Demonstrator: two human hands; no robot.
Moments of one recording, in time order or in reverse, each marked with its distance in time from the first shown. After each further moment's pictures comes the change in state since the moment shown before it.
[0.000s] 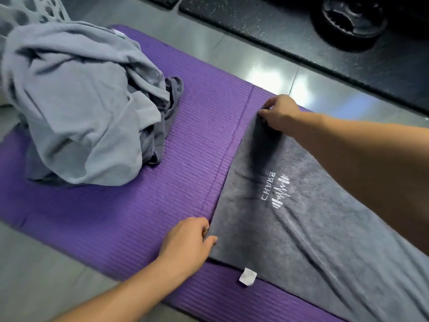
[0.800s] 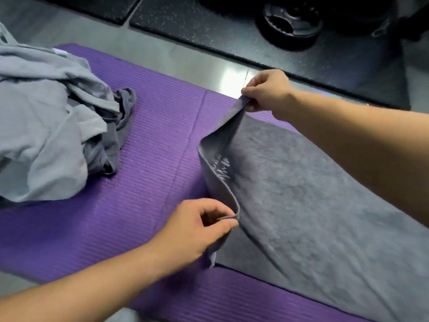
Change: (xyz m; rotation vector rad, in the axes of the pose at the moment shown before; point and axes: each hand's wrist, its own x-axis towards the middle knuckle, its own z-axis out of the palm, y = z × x) left_hand -0.022 0.118 -0.030 -0.730 -0.209 0.281; right_hand -0.036 0.020 -0.102 0.484 0.031 0.001
